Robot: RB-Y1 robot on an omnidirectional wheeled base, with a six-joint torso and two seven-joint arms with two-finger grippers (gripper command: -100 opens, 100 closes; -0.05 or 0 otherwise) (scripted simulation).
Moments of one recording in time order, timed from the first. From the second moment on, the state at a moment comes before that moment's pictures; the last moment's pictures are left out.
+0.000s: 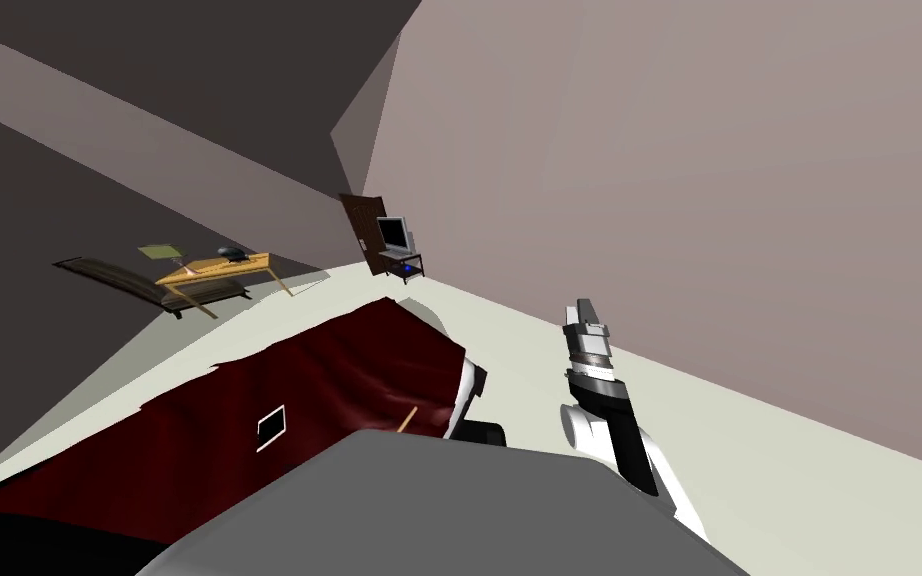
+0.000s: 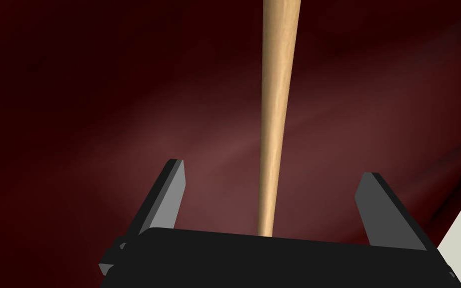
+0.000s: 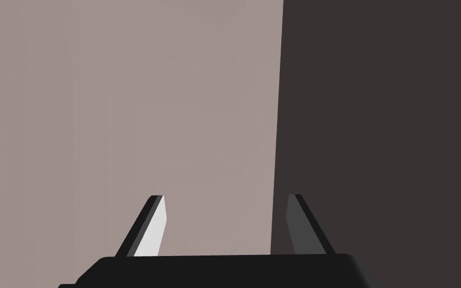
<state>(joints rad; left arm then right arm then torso) 0.34 0.49 -0.17 -0.81 1.02 0.60 0.32 0.45 -0.04 -0.07 -2.23 0.09 -0.45 0.10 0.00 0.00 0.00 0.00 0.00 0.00</state>
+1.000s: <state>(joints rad) 0.52 0.38 -0.15 -0.93 0.91 0.48 0.52 0.45 -0.04 -0.07 -2.23 0.09 -0.45 0.10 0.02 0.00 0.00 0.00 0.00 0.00</state>
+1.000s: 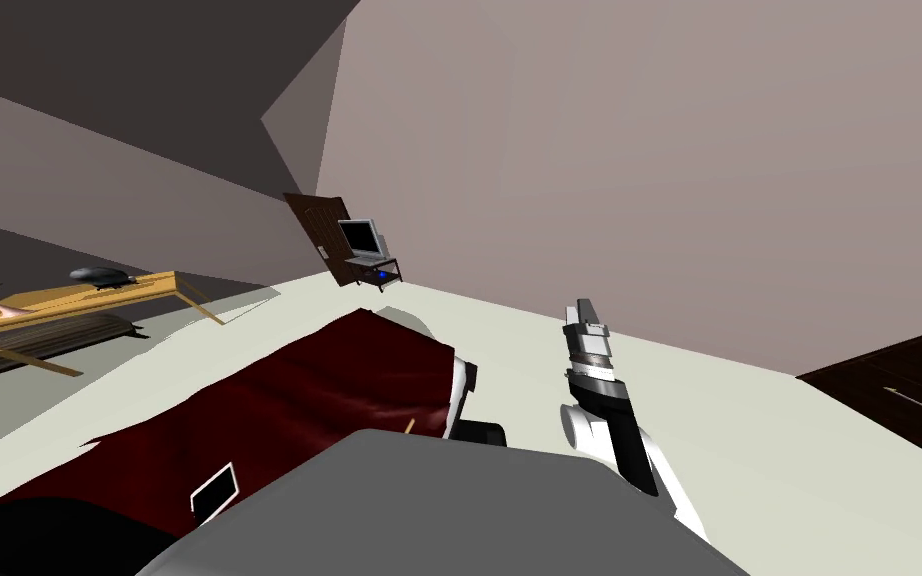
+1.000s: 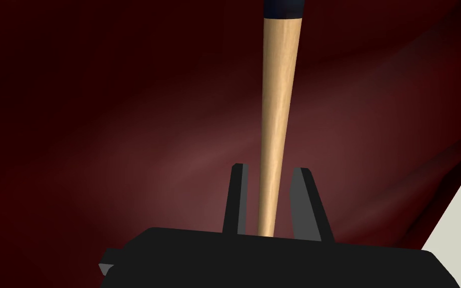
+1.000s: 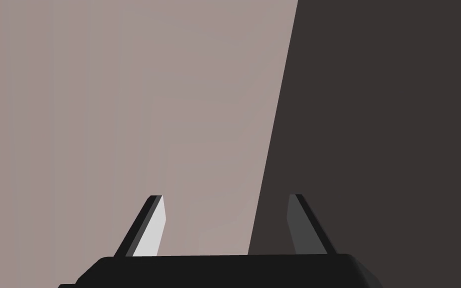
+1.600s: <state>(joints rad) 0.46 0.41 -0.16 -0.88 0.96 0.51 0.45 0.45 -0.04 -0.07 -2.23 0.09 -0.45 0.10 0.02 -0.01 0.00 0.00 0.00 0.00</state>
